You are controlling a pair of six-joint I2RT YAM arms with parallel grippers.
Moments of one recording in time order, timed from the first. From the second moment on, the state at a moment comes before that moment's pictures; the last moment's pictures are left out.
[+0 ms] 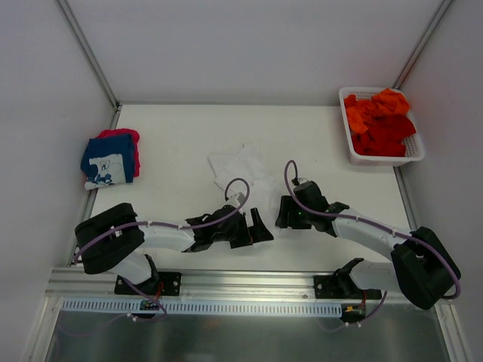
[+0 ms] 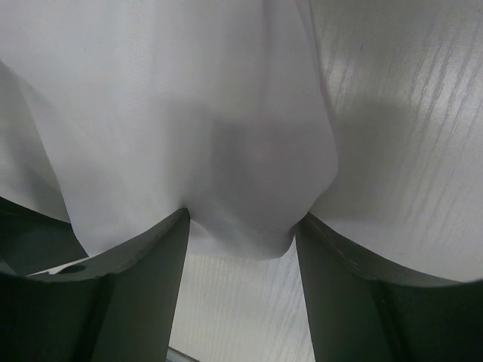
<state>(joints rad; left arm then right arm) -1.07 1.48 0.49 0.35 0.05 -1.18 0.66 1.24 0.52 -0.25 -0.04 0.60</state>
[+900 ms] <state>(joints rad) -1.32 1.50 0.59 0.15 -0.10 -1.38 0.66 1.23 0.52 -0.26 -0.04 0.60</state>
